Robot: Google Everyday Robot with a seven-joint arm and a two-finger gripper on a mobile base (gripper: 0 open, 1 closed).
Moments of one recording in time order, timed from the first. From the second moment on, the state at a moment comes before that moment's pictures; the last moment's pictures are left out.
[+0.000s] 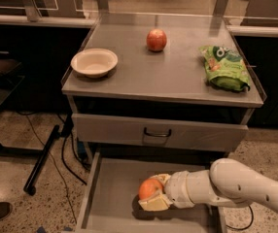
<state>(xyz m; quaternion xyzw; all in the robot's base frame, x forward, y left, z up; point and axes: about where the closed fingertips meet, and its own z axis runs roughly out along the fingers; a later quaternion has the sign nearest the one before) 0.413 -0.036 0.570 -0.46 0.77 0.32 0.31</state>
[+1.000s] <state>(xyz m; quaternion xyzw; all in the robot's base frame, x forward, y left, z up) 0.419 -0.033 0.634 -0.47 0.75 0.30 0.35</state>
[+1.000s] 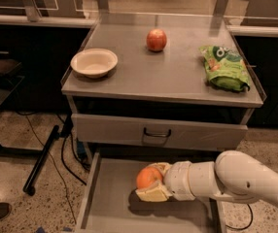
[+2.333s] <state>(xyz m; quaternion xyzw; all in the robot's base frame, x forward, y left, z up) 0.481 -0.050 0.740 -0.46 0.76 0.21 0.41</state>
